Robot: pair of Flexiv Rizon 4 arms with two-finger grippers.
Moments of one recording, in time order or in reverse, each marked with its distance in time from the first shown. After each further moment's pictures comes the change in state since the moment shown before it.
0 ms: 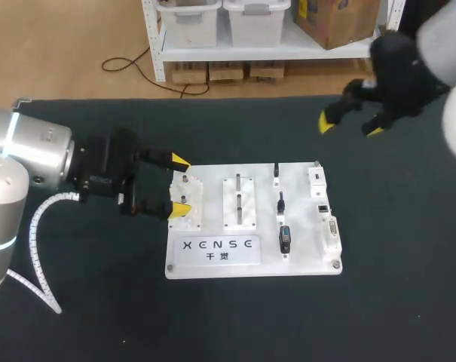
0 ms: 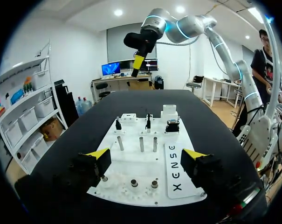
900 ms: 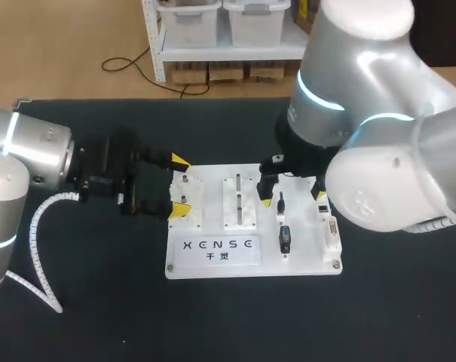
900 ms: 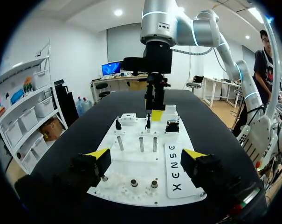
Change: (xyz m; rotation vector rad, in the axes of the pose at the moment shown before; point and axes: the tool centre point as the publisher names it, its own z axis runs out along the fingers) left arm 0.000 0.000 0.000 0.000 0.001 -0.001; right arm 0.068 0.040 0.111 0.265 0.227 -0.012
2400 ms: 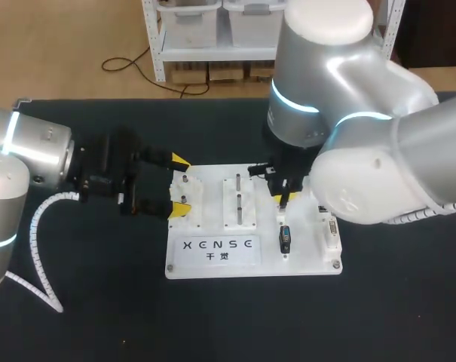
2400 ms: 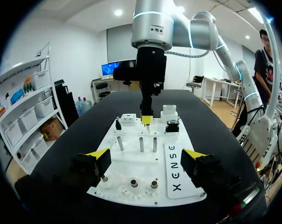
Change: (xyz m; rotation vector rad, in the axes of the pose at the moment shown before) left arm 0.000 0.000 0.000 0.000 0.001 -0.001; right arm -0.016 0.005 0.015 0.062 0.014 0.001
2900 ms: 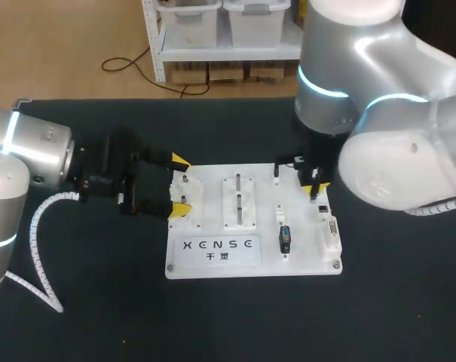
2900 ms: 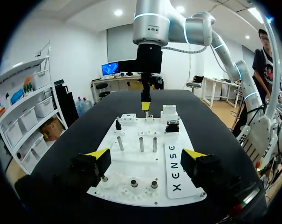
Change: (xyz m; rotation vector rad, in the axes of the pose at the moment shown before) left arm 0.000 0.000 0.000 0.000 0.000 0.000; right arm 0.005 -0.054 -0.018 0.066 0.009 0.080
